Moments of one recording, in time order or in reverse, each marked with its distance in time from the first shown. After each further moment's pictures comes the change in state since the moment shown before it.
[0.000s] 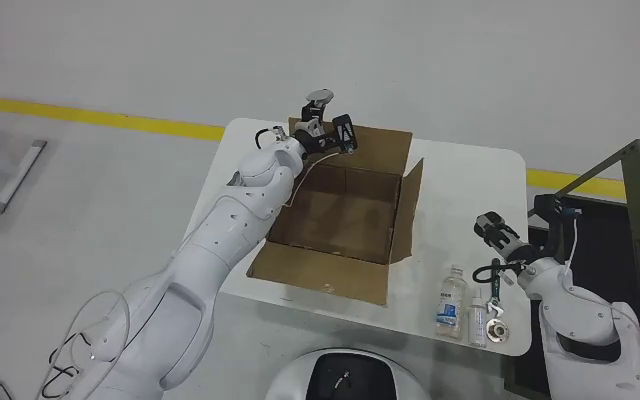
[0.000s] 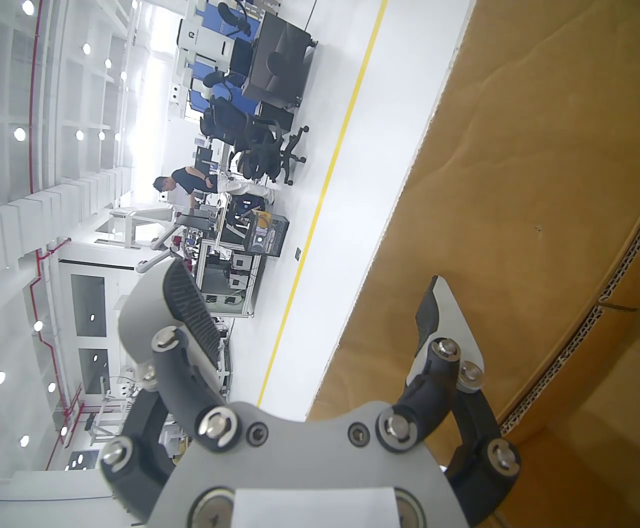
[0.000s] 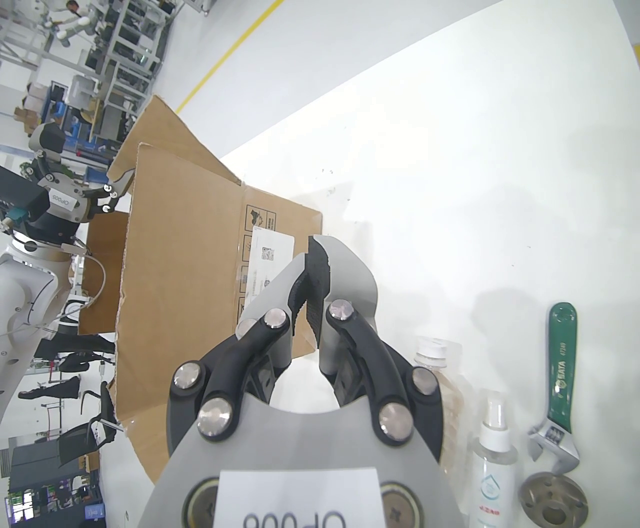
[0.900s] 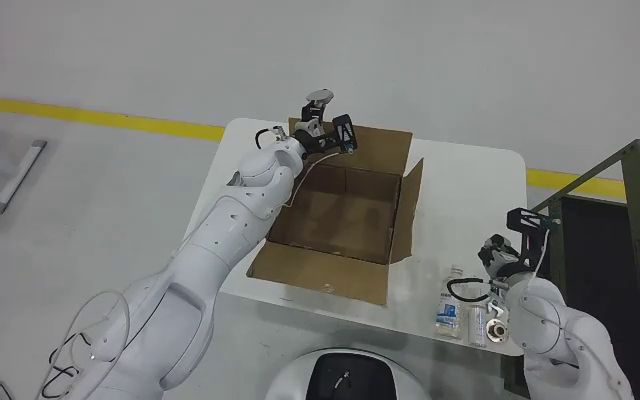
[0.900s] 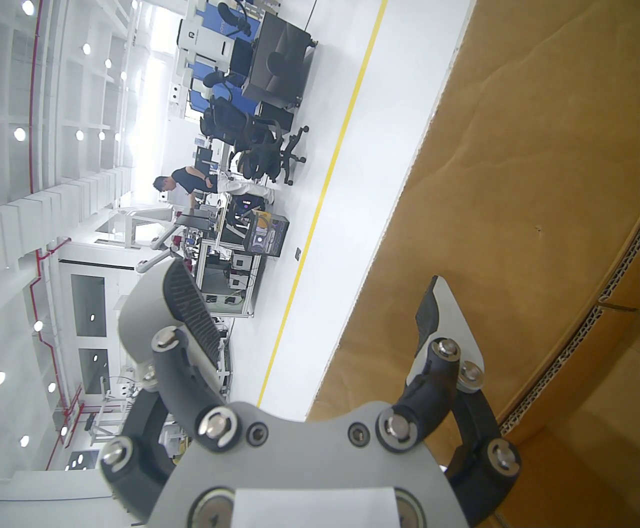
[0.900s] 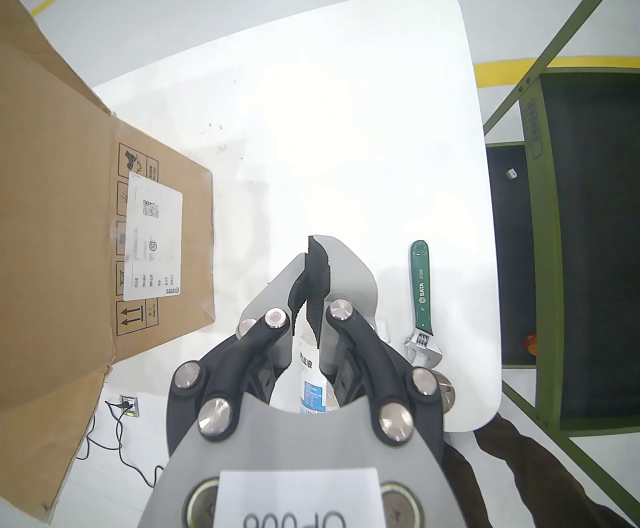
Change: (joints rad) left arm 0.000 0.000 0.000 0.000 0.000 0.000 0.000; right arm -0.072 0.012 -0.152 -0.205 -0.567 0.310 0.175
